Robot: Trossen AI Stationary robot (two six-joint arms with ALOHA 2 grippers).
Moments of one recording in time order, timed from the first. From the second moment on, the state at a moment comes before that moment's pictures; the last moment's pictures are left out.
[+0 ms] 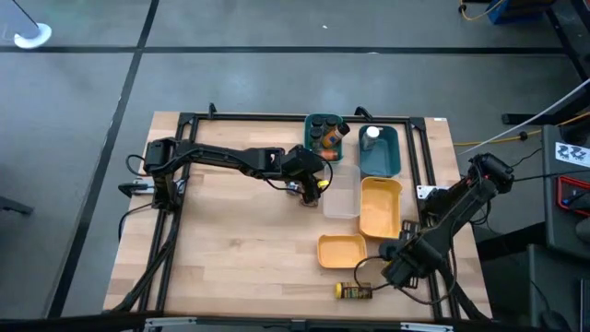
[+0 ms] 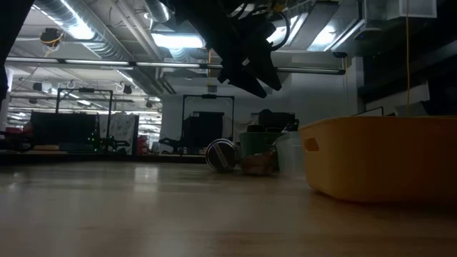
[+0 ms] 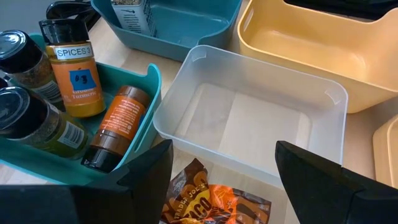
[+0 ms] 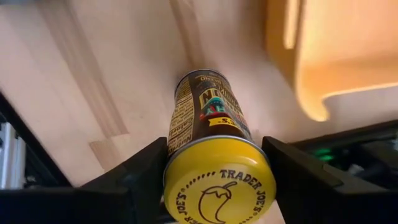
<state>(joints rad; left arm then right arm) 0.07 1.86 1.44 -0.30 -0.22 -0.16 0.82 1.54 1.17 -1.31 -0.12 1.02</state>
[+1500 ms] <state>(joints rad) 0.04 1.86 1.44 -0.30 -0.22 -0.15 0.30 1.52 1.31 -1.48 0.03 0.29</state>
